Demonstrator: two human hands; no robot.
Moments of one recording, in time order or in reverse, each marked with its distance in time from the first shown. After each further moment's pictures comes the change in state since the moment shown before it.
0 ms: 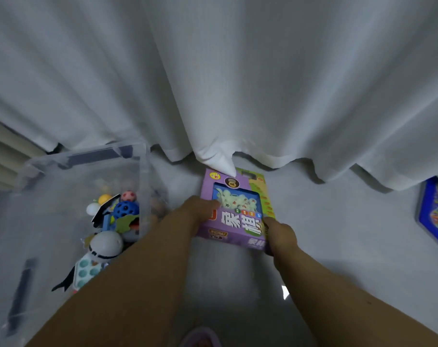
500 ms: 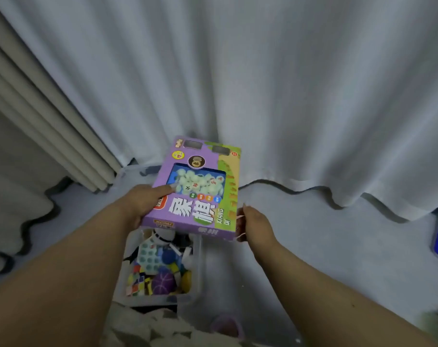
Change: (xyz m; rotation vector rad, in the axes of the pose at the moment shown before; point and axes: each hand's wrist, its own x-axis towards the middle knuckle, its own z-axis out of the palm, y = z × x) left_hand -0.164 -0.022 -0.178 -0.123 0.253 0.200; right_hand -0.173 -0.029 0.050 -0.119 -0.378 -0.428
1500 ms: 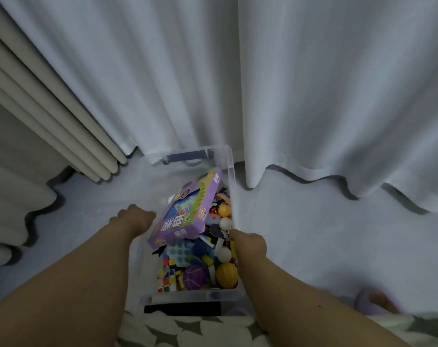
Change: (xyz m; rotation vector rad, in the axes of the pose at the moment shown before) left_hand 0.055 -0.075 -0.026 0.772 0.226 -0.254; right_hand 0.039 0.077 0.055 0.153 0.238 0.383
